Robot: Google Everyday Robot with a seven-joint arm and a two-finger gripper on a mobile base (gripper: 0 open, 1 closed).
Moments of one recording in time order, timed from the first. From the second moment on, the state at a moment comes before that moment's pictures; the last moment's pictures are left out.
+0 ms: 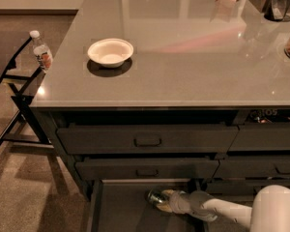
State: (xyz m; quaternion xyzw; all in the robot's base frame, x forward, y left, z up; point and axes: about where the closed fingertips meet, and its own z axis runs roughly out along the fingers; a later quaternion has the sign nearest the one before) arm 0.531 -0.108 0.159 -0.47 0.80 0.15 0.34
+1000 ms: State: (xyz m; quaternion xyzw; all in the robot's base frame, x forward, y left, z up) arm 0.531 -0.108 0.159 -0.47 0.80 0.15 0.34
